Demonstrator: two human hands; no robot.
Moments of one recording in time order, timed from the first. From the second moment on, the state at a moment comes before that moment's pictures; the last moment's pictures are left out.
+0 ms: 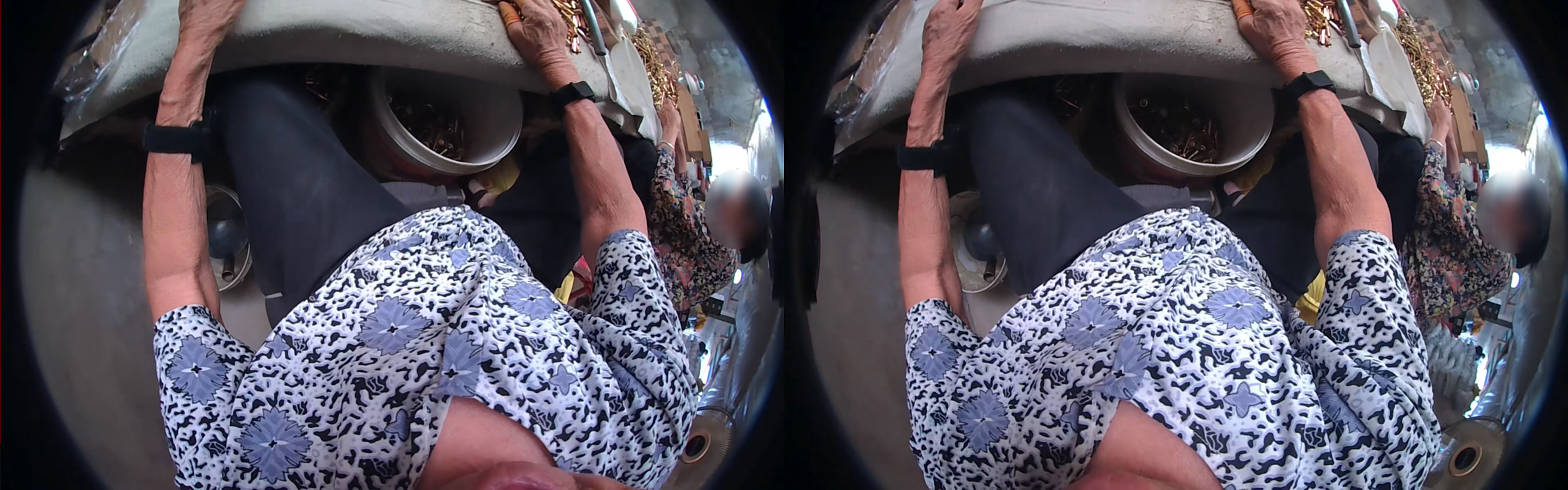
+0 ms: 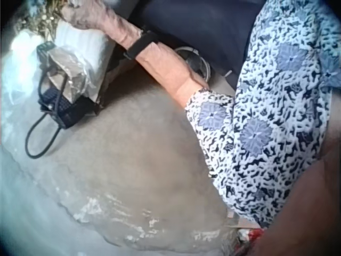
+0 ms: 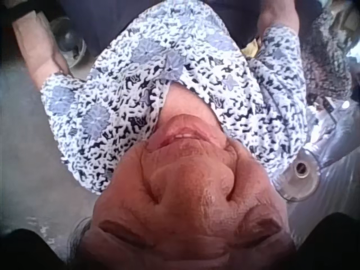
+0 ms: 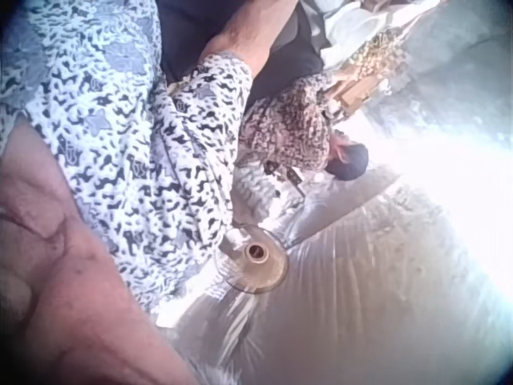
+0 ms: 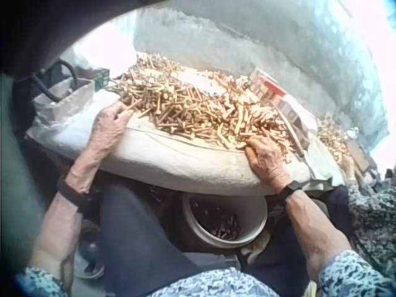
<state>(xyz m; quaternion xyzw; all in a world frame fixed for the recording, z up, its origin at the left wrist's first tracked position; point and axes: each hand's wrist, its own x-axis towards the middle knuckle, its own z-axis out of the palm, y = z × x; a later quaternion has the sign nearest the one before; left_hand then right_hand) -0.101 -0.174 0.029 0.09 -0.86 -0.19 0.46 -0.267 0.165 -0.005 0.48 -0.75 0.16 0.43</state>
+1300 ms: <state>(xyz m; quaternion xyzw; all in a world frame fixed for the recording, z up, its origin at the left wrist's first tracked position) -0.106 -0.004 -0.004 0.25 -0.54 -0.80 0.04 -0.201 0.150 -0.003 0.34 -0.73 0.59 -0.13</state>
